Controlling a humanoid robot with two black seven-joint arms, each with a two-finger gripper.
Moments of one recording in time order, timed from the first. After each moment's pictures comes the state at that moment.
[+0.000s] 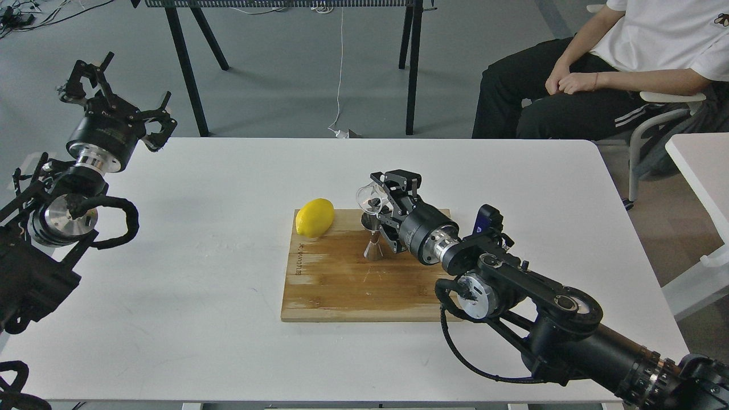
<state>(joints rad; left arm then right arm) -0.66 0.46 -0.91 -0.76 -0.06 -0.36 -0.30 0.56 -0.06 0.61 1.21 -0.55 -0.24 0.02</state>
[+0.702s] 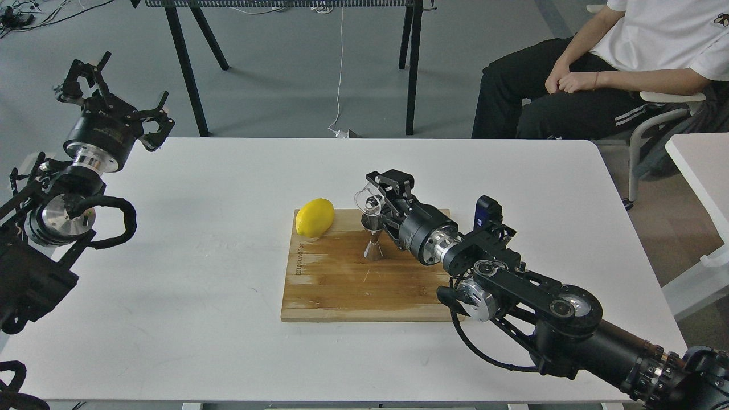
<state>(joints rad) -0.66 0.46 -0.91 -0.76 -0.06 -0.36 -0.30 0.58 -0.09 0.54 1.21 -0.73 -0.24 0.02</state>
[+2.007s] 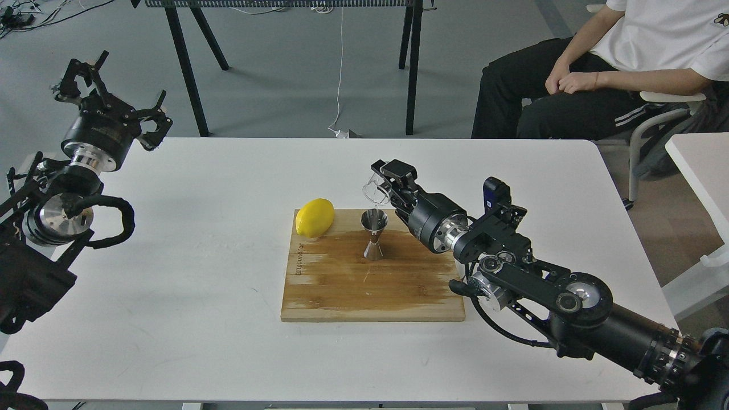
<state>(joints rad) -0.66 0.47 -0.92 -0.76 -0.06 -0.36 -0.30 0.65 -0.15 0.50 1.20 -0.84 -0.24 0.03</state>
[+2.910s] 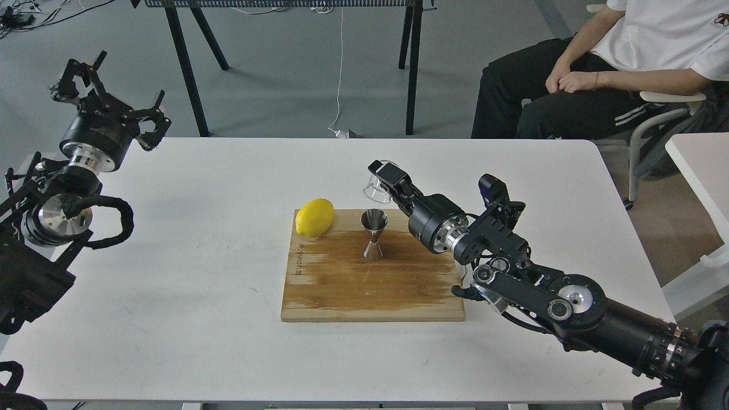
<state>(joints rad) -0.65 0.47 -0.92 -0.76 -0.06 -0.36 -0.30 0.68 -0.16 0.42 1.16 -0.98 -0.27 0.09</state>
